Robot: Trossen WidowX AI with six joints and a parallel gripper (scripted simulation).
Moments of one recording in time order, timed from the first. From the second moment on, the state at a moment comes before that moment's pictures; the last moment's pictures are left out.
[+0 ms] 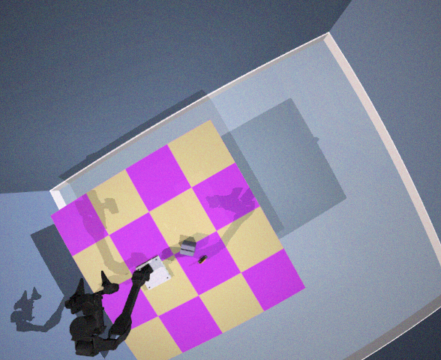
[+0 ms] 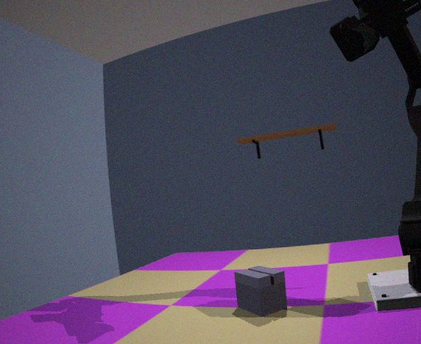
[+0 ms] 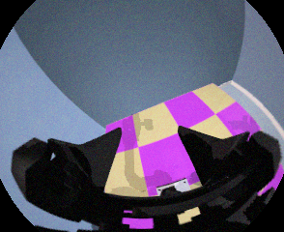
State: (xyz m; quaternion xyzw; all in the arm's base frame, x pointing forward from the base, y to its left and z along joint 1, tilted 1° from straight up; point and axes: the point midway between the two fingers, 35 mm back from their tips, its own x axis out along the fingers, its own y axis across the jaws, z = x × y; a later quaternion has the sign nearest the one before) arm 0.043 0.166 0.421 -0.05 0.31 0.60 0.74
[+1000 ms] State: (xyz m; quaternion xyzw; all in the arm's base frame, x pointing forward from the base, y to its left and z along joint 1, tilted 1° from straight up) arm 0.328 0.039 0.255 -0.09 0.55 0.16 0.81
